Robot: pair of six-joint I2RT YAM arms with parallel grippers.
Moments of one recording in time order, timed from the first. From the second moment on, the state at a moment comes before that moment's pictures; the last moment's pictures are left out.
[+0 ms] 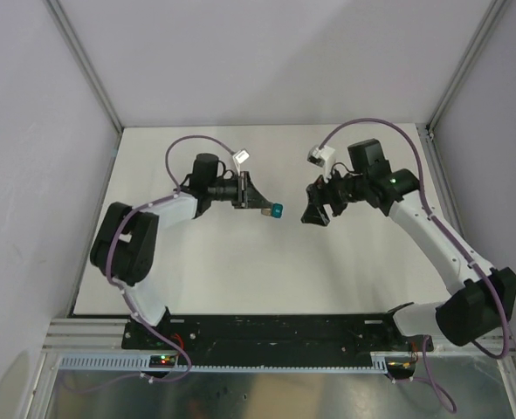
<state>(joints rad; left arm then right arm) -0.36 1.73 1.00 0.21 0.94 -0.52 0.43 1.36 1.31 -0.77 -0.64 -0.24</state>
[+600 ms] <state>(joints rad) -0.36 2.04 1.13 0.29 0.76 -0.73 0.31 1.14 1.03 -0.62 -0.56 -0.24</state>
